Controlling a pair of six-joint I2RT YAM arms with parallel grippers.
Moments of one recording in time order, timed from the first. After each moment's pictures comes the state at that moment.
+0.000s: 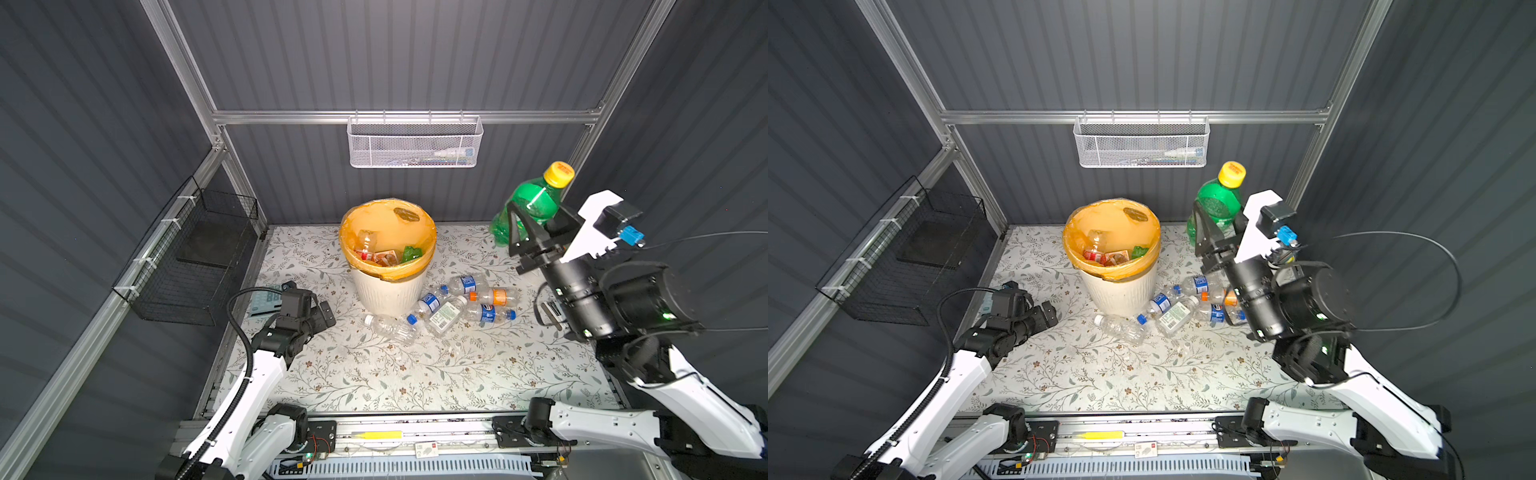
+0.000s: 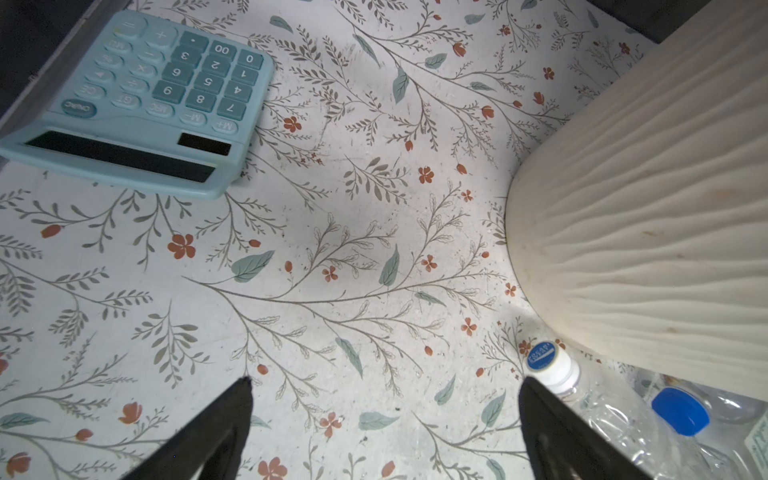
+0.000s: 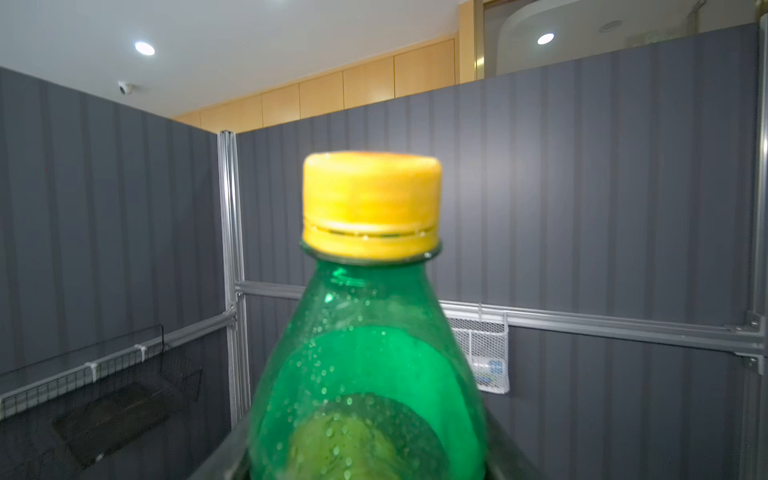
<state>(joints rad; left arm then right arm) -0.23 0.92 0.69 -0.61 -0.14 -0.52 1.00 0.99 1.45 0.04 0.55 -0.24</state>
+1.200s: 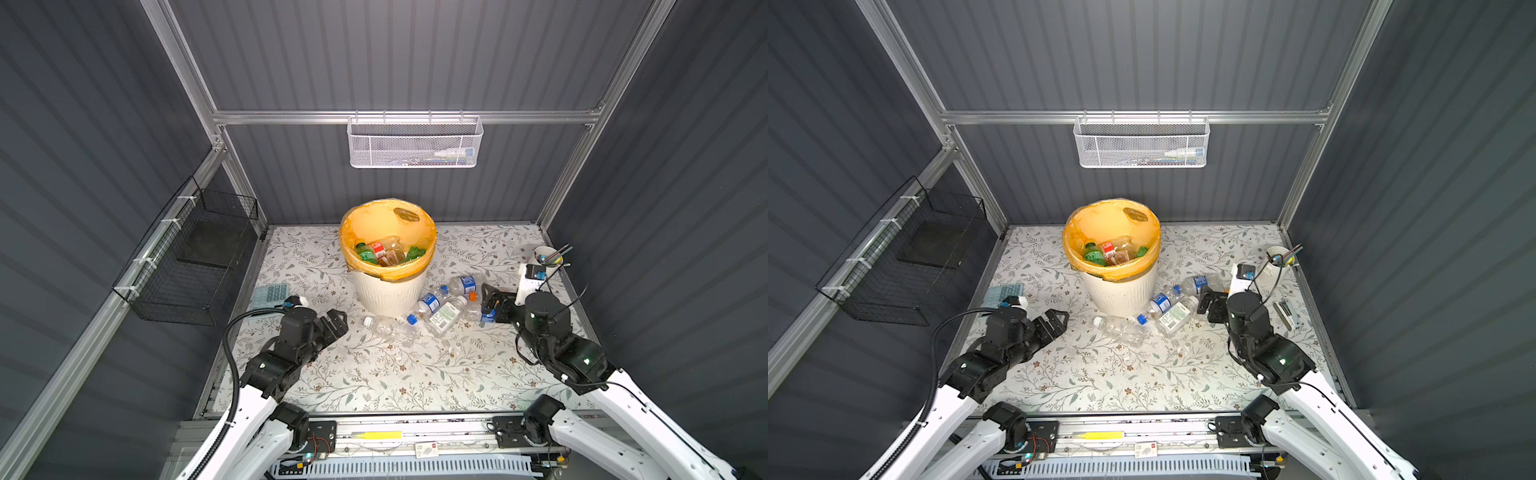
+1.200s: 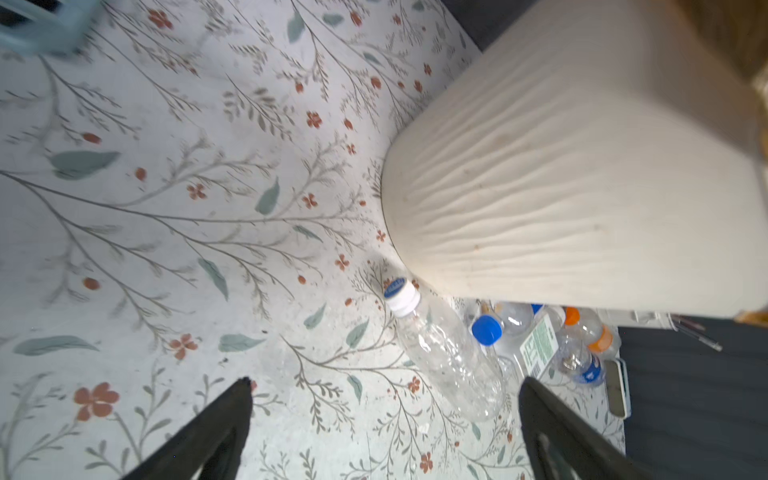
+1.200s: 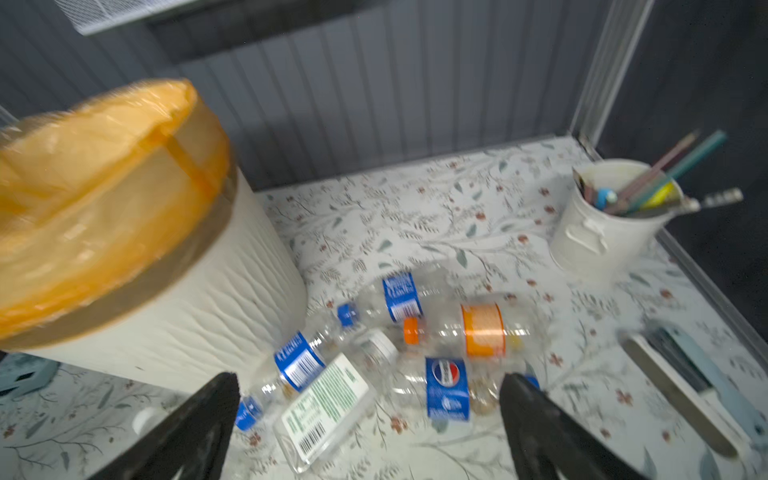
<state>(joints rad) -0.51 0.69 0.61 -0.62 -0.08 -0.92 0.60 0.66 0.74 -0.50 0.48 0.45</state>
